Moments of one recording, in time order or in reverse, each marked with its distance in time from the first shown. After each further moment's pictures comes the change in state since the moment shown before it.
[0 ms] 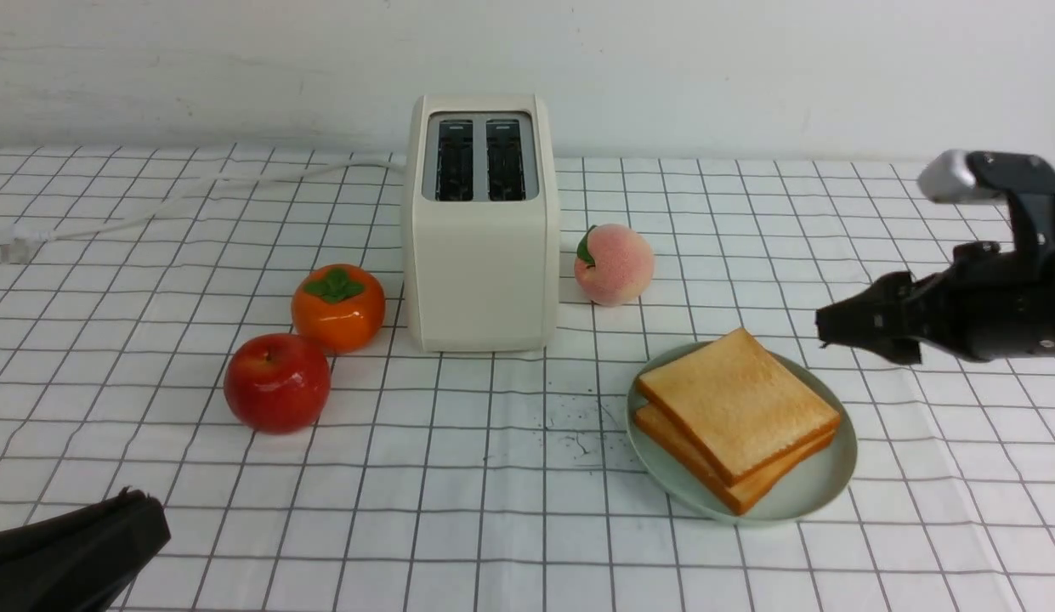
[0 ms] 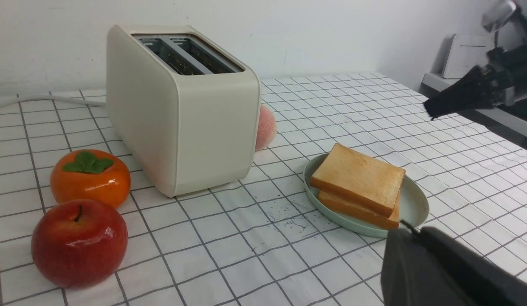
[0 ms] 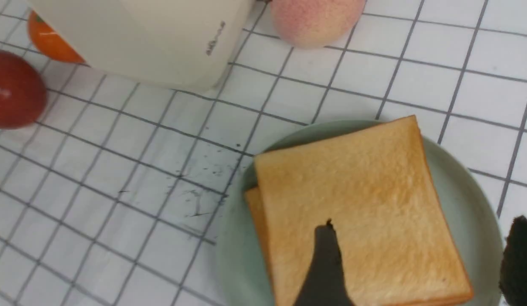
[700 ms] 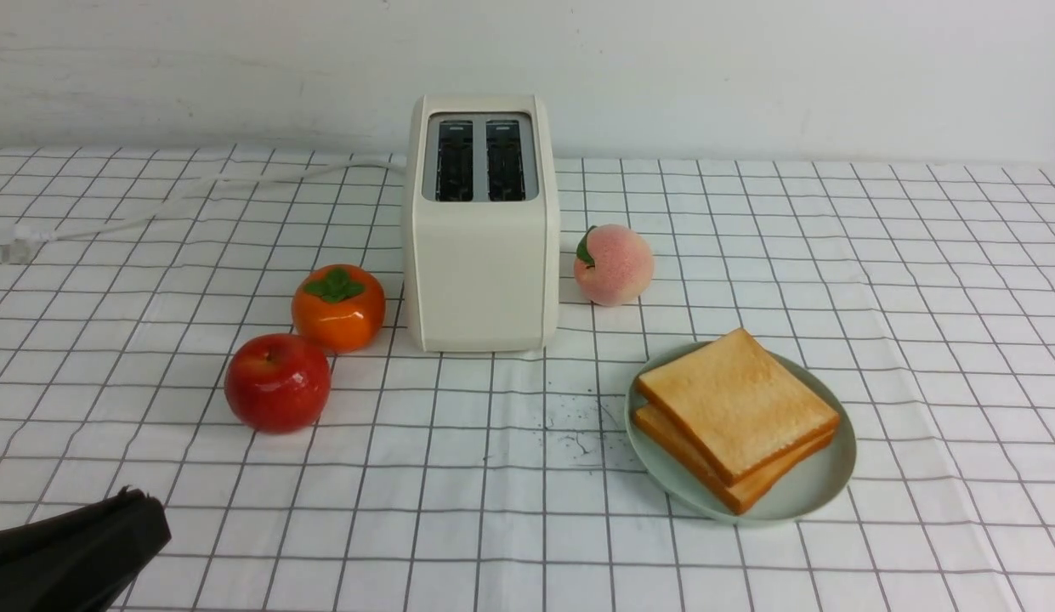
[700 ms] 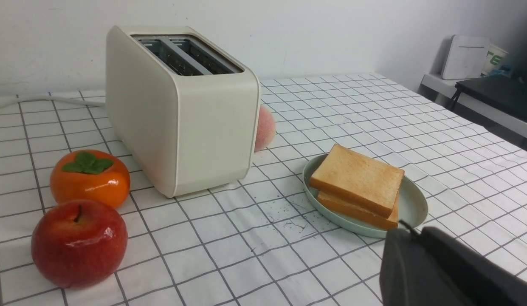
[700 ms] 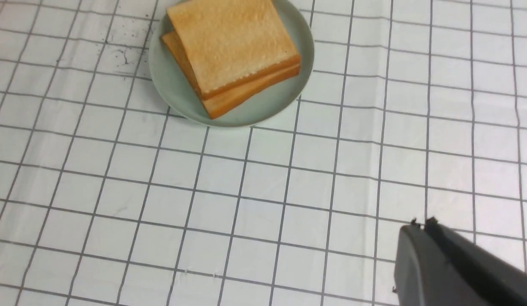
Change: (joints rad) right arm 0.000 -0.804 0.001 -0.819 0.522 0.799; left arm 0.000 0.000 0.000 0.000 0.000 0.000
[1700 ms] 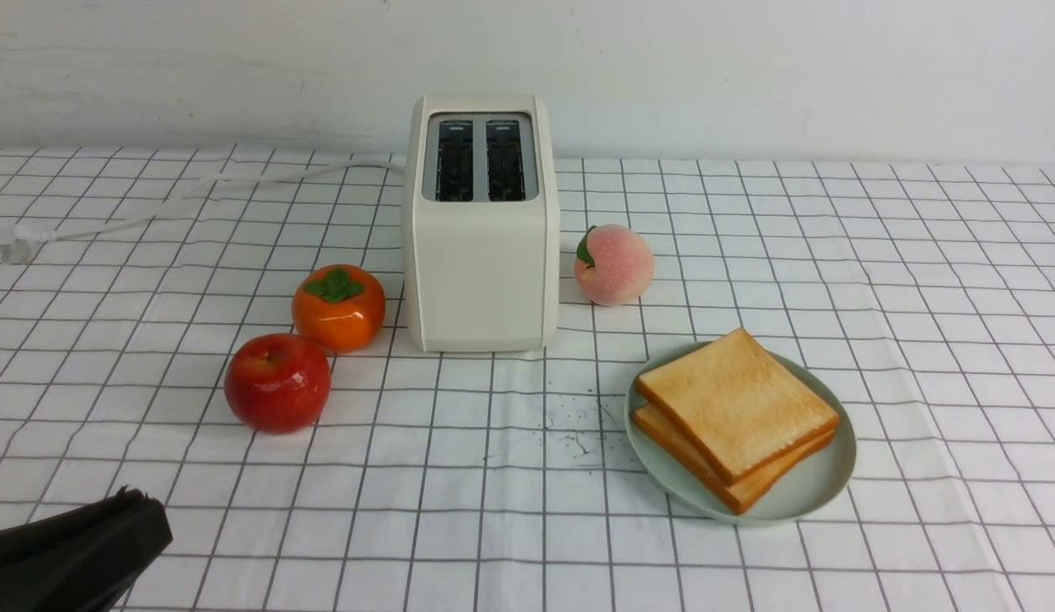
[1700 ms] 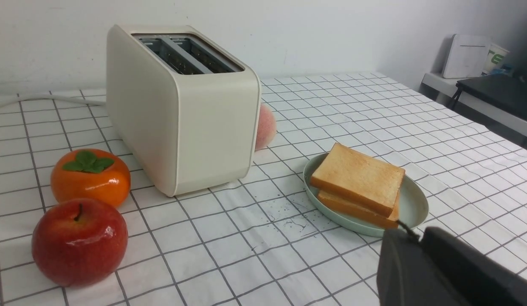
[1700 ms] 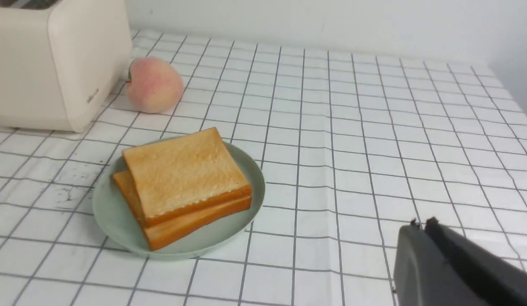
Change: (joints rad) right arm 0.030 -0.558 0.734 -0.067 -0.736 0.017; left arm 0.000 0.000 0.000 0.000 0.002 0.000
